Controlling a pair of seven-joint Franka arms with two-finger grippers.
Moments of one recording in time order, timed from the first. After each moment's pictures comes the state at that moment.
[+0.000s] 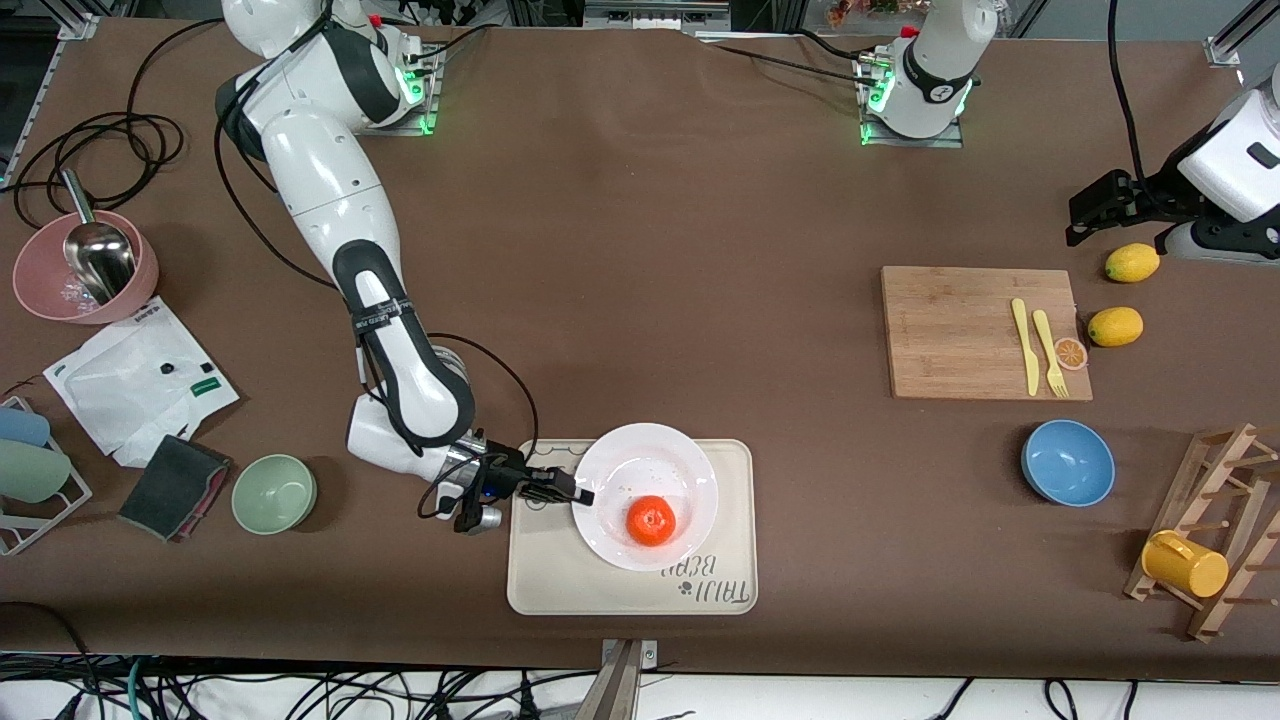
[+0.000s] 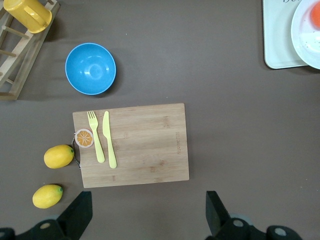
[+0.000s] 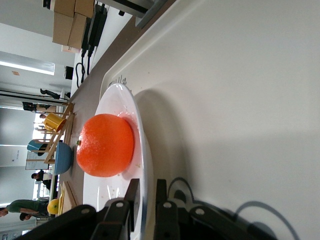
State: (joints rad) left arm 0.03 -0.03 -0.06 -1.64 -0.01 1.57 0.05; right arm 0.31 1.22 0.11 -1.01 1.35 2.40 -0.64
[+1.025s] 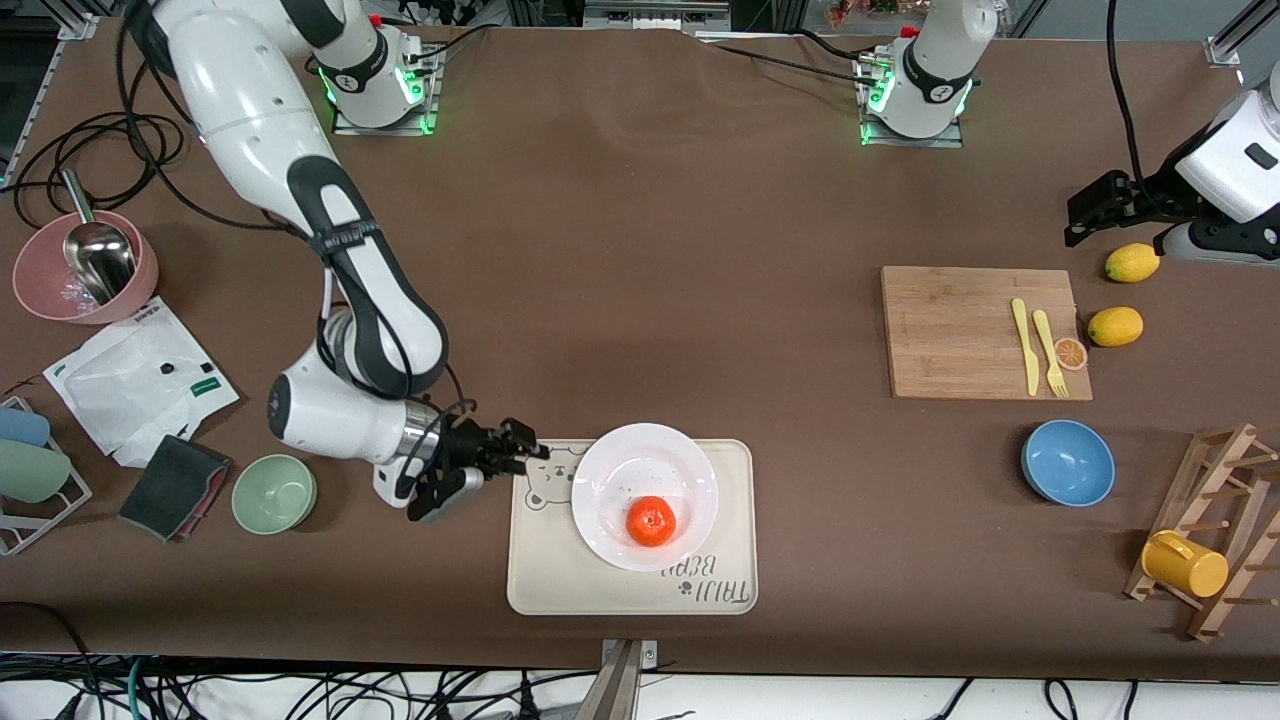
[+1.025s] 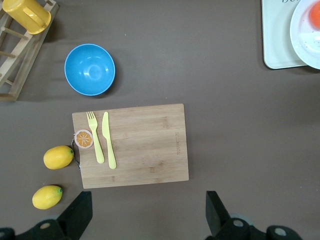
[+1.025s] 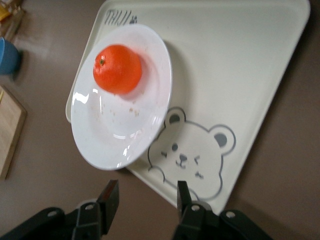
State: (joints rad) left arm 0.02 -0.03 -0.06 -1.64 -0.01 1.57 0.05; right arm 0.24 0.81 0.10 -1.39 0.74 2.27 -0.57
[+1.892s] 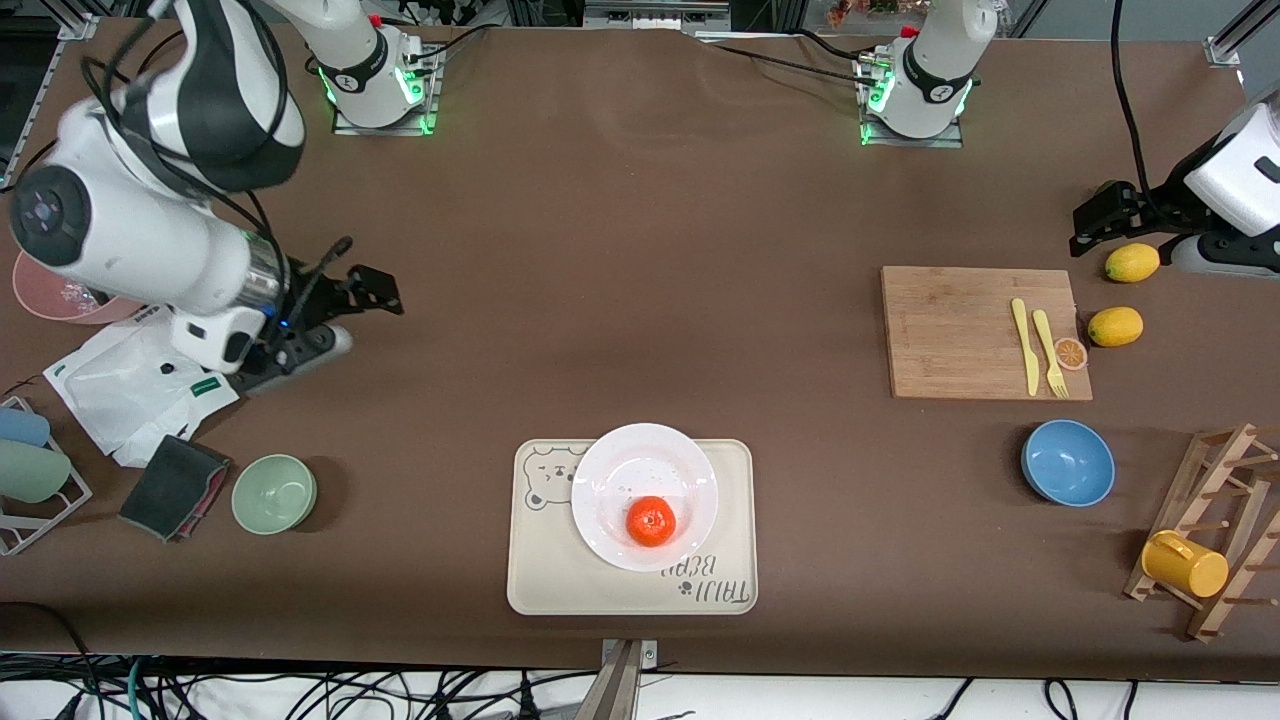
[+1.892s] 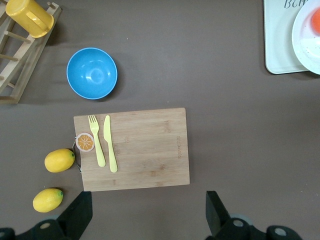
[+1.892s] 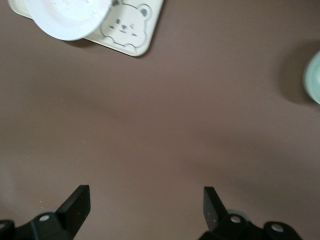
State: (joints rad) left arm 0.03 0.01 -0.05 -1.60 -0.01 1.57 0.05; right arm 0.20 0.23 0.01 -1.63 0.18 1.76 -0.19
